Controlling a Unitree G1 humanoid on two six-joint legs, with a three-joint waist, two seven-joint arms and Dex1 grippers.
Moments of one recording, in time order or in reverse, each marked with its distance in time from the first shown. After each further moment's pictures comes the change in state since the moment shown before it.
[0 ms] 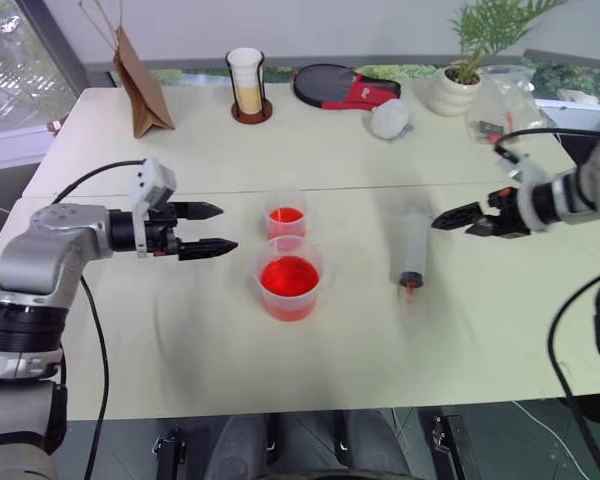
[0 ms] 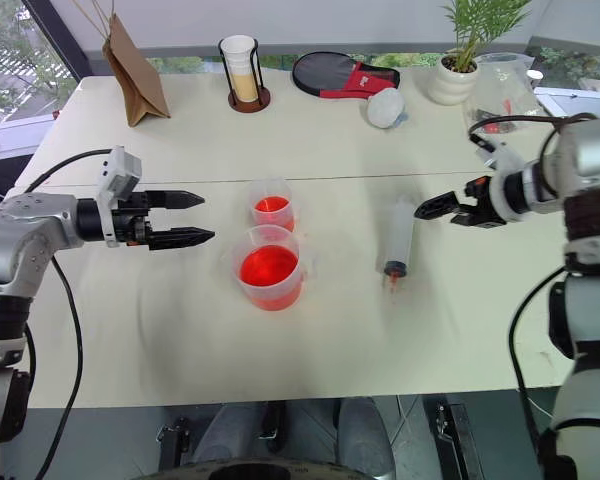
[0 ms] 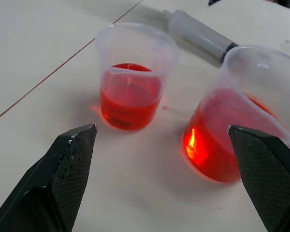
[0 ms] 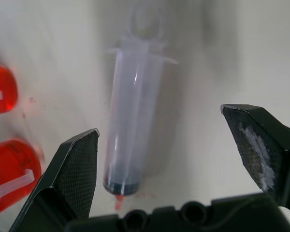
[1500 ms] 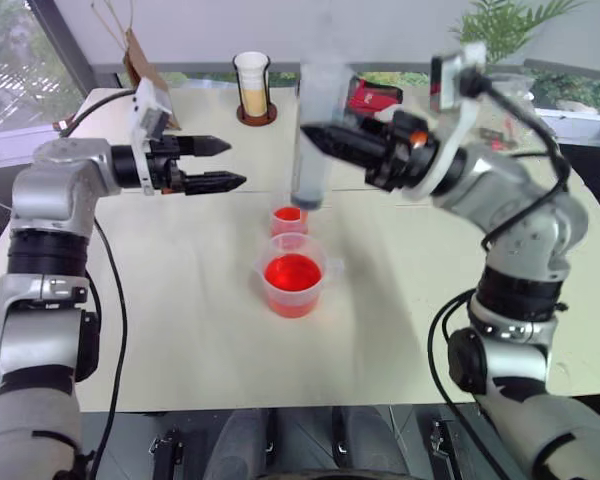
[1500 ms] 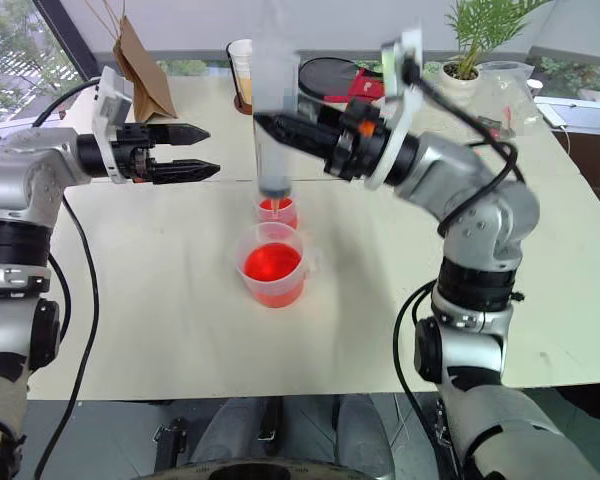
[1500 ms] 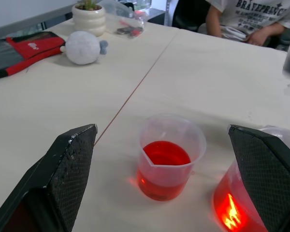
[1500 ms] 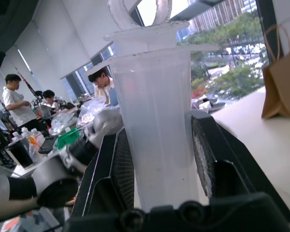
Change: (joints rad) left arm -0.390 -0.086 -0.020 0.412 0.082 -0.102 -0.127; right arm 0.393 0.573 -0.520 -0.964 0.349 -0.570 -0.092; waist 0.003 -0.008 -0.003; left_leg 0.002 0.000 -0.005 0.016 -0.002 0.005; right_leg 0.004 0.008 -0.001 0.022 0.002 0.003
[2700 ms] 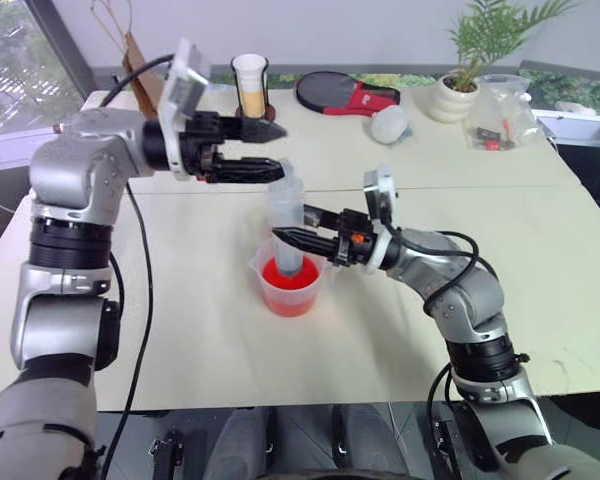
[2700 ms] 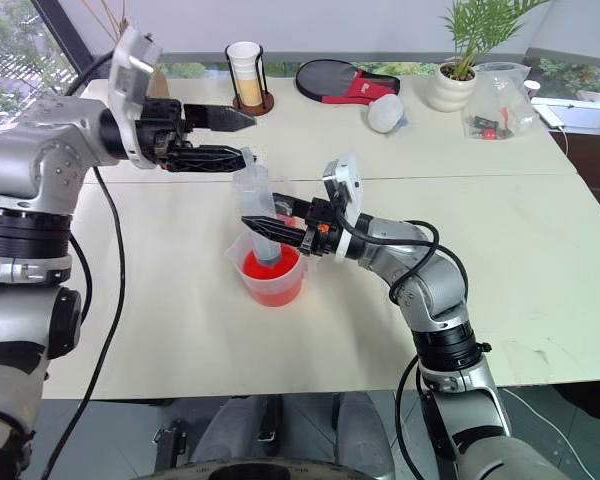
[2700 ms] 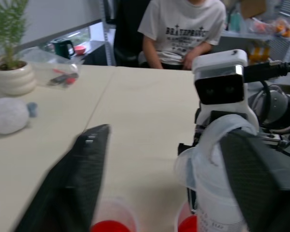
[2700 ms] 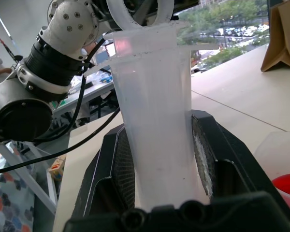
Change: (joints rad) left arm -0.046 -0.098 -0.033 -0.249 -0.110 0.129 -0.018; right arm 0.278 -0.014 0.319 0.041 -0.215 -0.441 0.065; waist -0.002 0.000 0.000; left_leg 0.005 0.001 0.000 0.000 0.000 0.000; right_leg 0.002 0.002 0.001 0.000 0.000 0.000
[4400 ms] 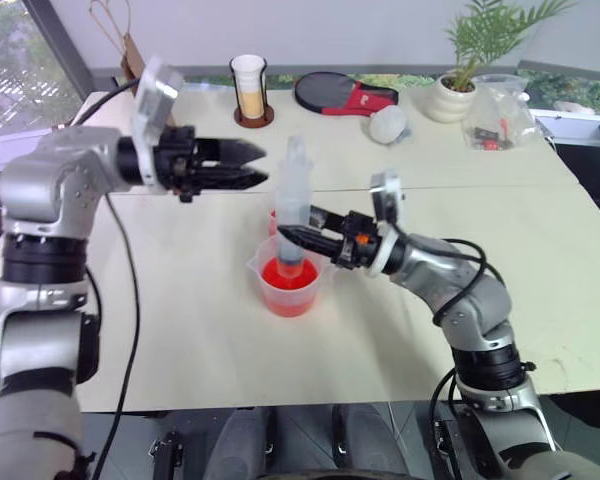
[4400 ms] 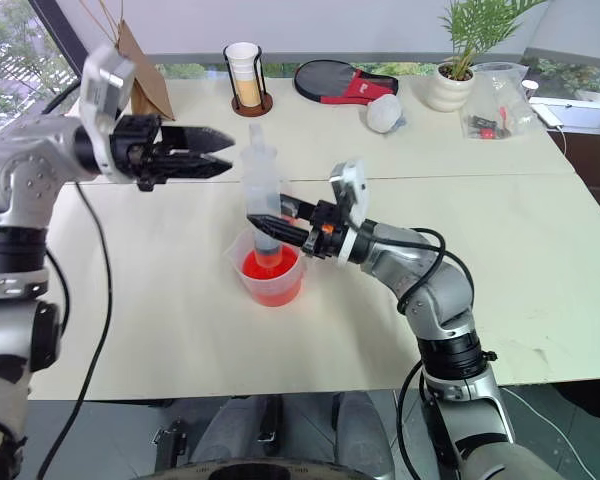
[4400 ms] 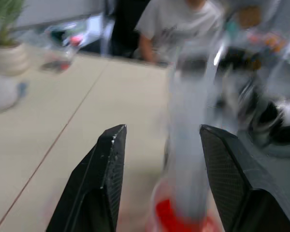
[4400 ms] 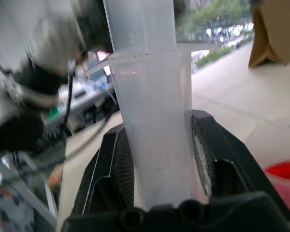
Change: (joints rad) left arm 0.154 0.144 0.051 -0.063 -0.037 0.068 -0.011; right arm 0.003 -0.015 -0.079 -0.109 0.148 0.121 -0.125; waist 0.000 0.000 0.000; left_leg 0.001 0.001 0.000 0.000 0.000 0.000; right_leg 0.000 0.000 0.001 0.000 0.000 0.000
